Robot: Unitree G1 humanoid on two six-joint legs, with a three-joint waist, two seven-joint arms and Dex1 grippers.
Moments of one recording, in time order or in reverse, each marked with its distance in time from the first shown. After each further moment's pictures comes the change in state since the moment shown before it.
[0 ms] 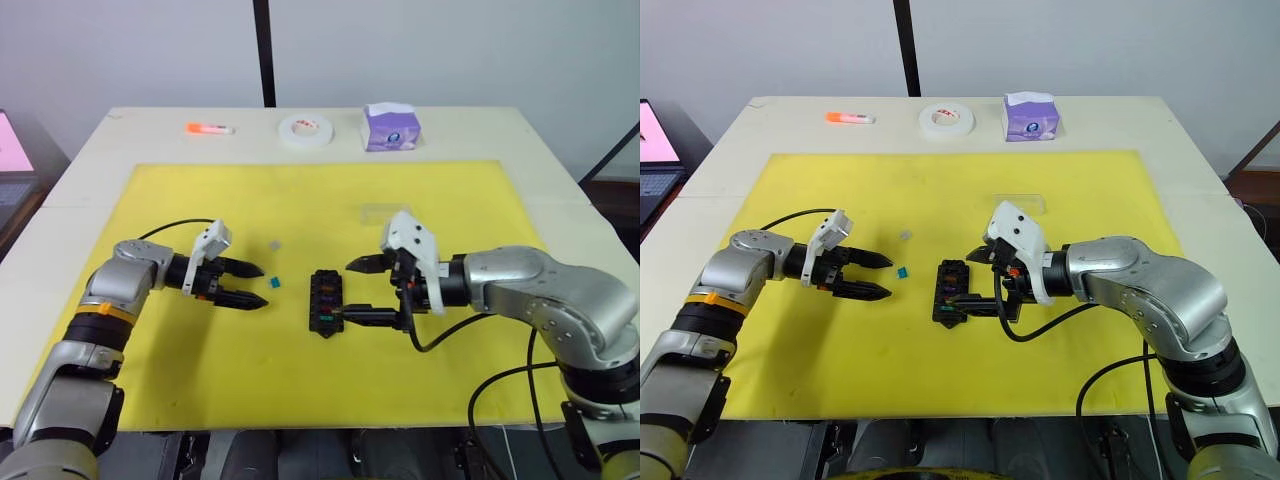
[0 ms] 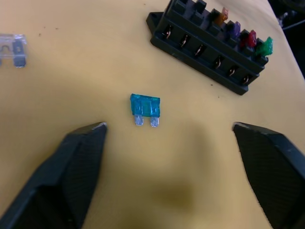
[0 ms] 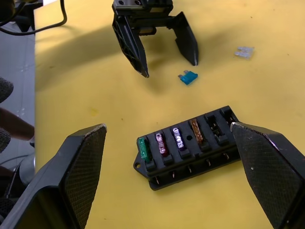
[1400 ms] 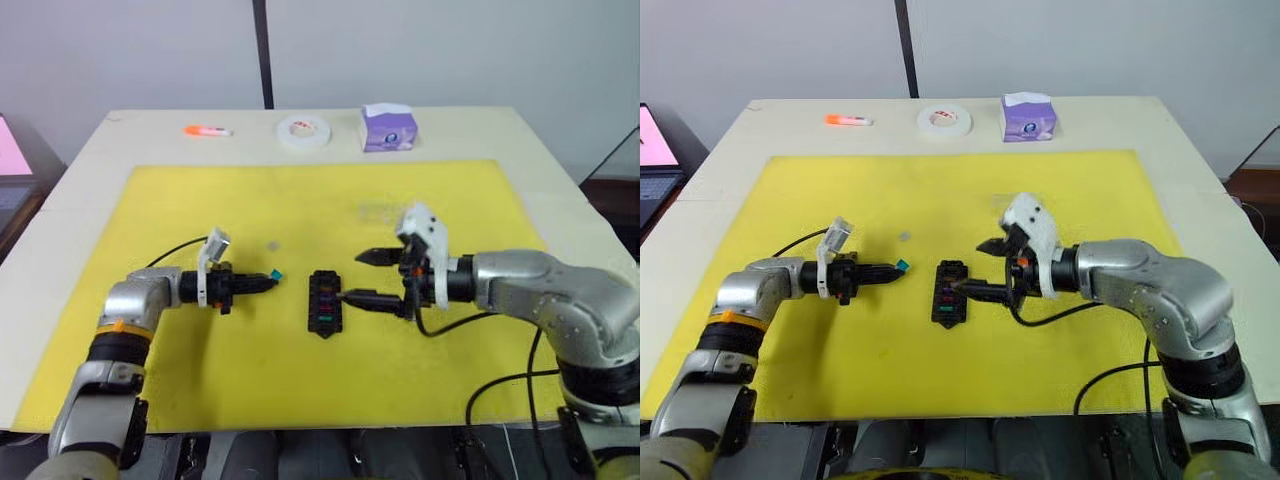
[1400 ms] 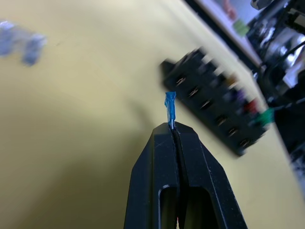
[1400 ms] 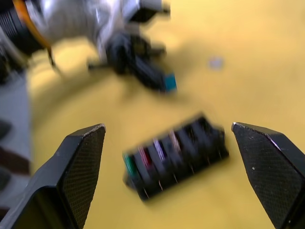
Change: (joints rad) left arm 0.136 -0.137 0.222 -0.158 -0.170 0.310 0.170; right arm -0.032 0.106 -0.174 0.112 0.174 0.072 -0.104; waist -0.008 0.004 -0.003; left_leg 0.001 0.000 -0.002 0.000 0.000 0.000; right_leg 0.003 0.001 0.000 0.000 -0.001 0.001
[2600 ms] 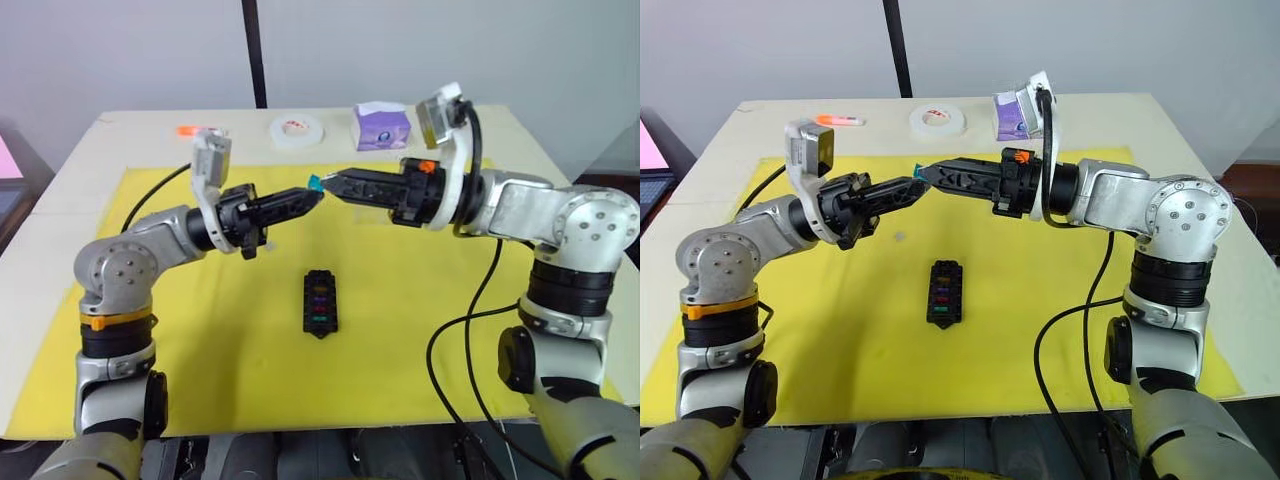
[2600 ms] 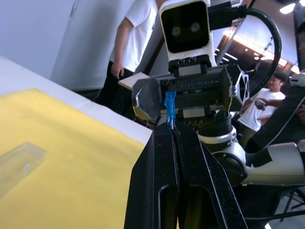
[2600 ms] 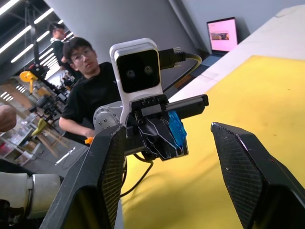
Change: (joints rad) left arm -0.166 -0.092 0.168 -0.438 -0.537 0.259 0.442; right arm -0.328 0.163 -0.159 0.394 0.496 0.120 -0.328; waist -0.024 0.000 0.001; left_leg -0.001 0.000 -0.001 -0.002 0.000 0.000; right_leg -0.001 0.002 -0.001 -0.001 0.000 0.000
